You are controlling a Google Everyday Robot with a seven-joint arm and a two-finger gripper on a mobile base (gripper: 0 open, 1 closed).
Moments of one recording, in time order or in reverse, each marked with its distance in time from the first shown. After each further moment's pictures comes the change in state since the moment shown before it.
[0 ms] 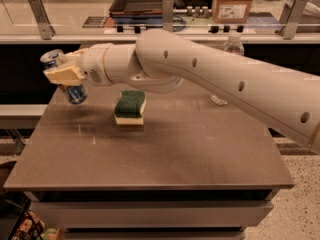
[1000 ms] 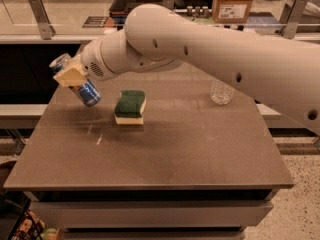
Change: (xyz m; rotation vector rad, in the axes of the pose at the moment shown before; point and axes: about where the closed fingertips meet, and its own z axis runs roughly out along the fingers) arm 0.014 -0.004 -0.018 0.032 0.252 -0.014
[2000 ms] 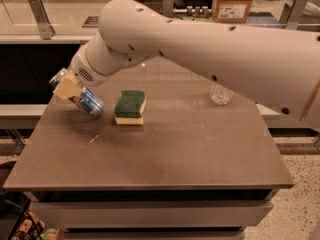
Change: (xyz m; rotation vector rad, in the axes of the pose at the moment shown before) arm 0.026 0.015 0.015 -0.010 0.225 0.002
